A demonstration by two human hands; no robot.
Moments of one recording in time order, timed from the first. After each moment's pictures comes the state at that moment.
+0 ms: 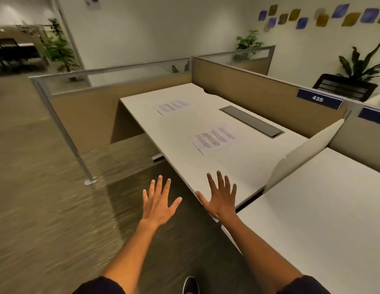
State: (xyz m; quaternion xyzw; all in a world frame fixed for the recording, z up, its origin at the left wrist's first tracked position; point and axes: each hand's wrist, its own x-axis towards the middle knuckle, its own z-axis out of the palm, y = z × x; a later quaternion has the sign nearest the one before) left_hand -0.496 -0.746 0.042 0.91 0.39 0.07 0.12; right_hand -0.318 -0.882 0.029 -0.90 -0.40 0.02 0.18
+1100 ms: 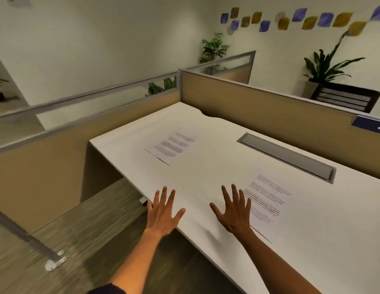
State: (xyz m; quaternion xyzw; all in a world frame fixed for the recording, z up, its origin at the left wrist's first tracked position) left_hand -0.283 -0.235 0.028 0.96 0.26 -0.01 0.12; right_hand -0.139 -0.443 0.011 -0.96 -0.23 0.02 0.15
